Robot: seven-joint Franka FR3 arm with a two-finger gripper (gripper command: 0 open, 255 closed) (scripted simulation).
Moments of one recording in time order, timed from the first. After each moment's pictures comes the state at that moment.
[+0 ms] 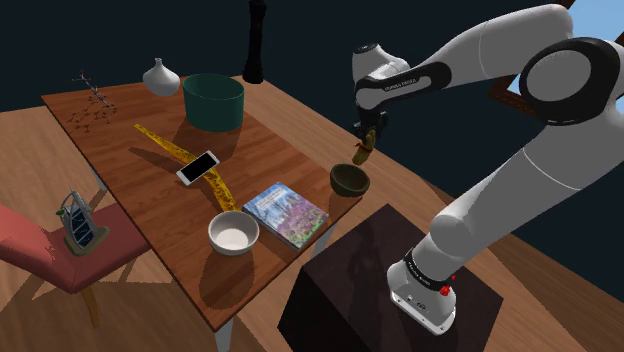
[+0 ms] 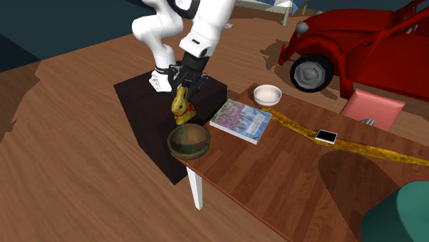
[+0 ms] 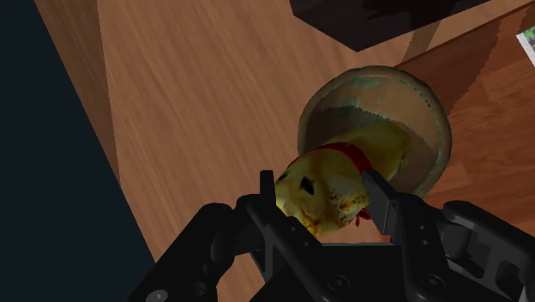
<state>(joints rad) -0.20 -0.11 -0.03 -2.30 -0.49 2.00 0.37</state>
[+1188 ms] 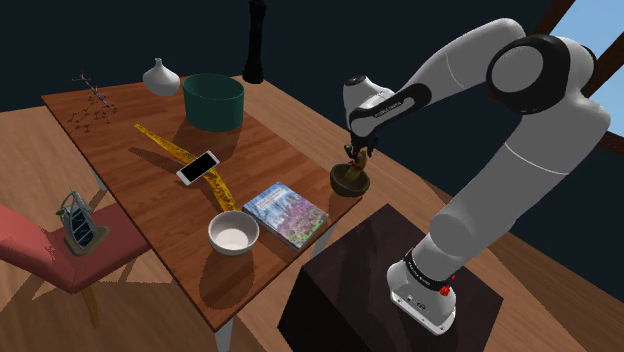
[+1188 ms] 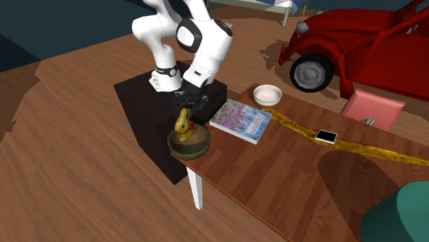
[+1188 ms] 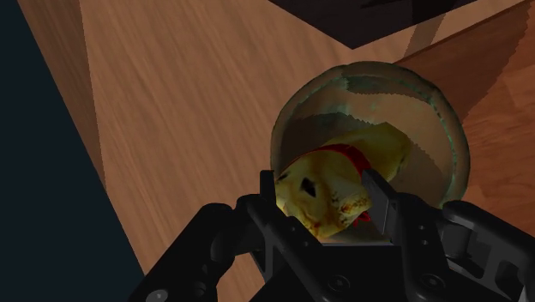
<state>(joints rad) -0.22 0.05 -0.04 -2.38 -0.56 2.22 0.49</state>
